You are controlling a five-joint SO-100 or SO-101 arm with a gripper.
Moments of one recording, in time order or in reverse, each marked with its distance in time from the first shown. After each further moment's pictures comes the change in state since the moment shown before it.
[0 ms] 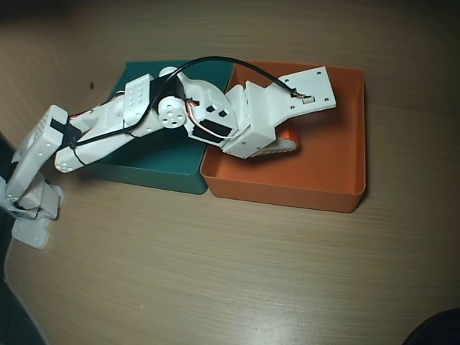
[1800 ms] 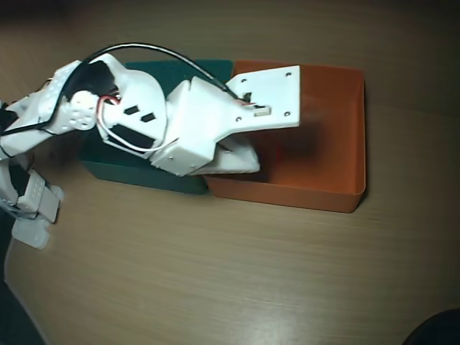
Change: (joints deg) arm 10.9 44.3 45.4 0.0 -0.2
